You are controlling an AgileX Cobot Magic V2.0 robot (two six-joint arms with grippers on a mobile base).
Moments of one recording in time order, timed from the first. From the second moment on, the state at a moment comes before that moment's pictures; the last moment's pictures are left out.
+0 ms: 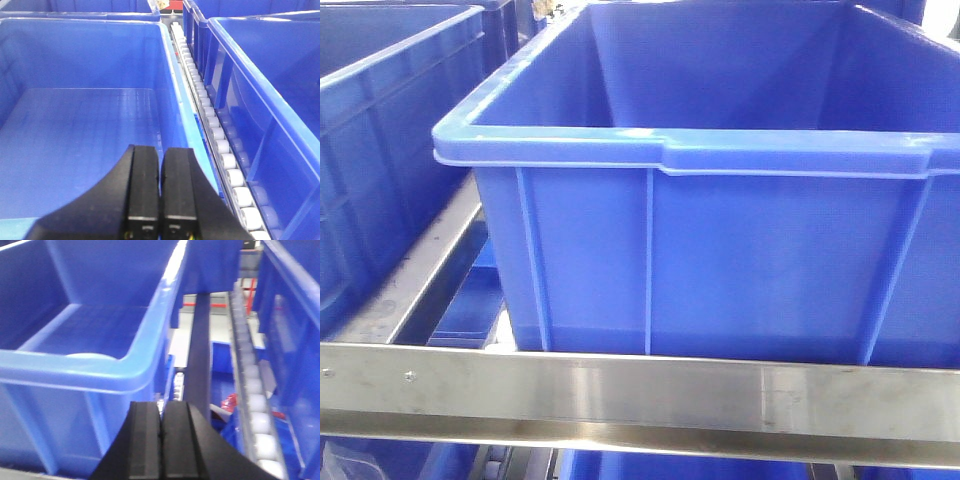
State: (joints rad) left arm -0.19 0.47 -0.34 -0.23 0.07 0.22; right arm 0.04 -0.01 0.03 -0.05 0.09 0.11
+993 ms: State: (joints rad) left arm -0.19 0.47 -0.34 -0.23 0.07 0.22; right arm 0.03 -0.01 0.03 0.13 0.12 -0.09
